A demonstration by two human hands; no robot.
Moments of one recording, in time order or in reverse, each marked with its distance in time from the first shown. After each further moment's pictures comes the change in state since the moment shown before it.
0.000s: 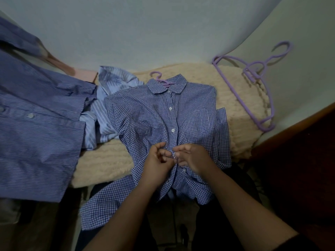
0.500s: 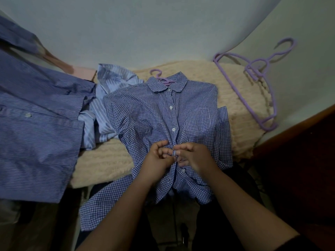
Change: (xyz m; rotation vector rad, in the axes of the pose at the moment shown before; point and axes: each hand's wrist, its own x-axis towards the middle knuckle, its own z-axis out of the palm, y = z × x) left_hand 0.013 0.000 -0.005 -0.124 -0.093 -0.103; right_hand 0.000 0.001 -0.001 0.111 0.038 -0.037
